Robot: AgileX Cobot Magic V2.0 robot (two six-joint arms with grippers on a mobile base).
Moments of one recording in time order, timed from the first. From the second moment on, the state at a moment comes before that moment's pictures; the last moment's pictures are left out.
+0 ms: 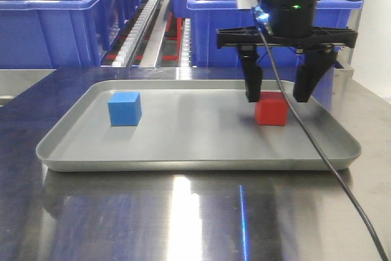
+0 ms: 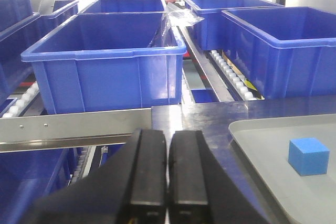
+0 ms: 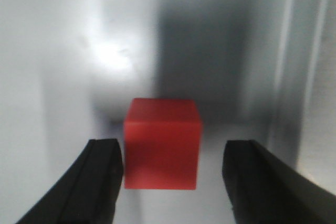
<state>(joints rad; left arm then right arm) -0.12 -0.01 0.01 -0.05 0.00 0.08 0.45 1.97 -1.66 0.00 1.16 0.49</state>
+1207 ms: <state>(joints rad) -0.12 -0.01 0.01 -0.05 0.00 0.08 0.47 2.01 -1.63 -0.01 1.12 0.49</state>
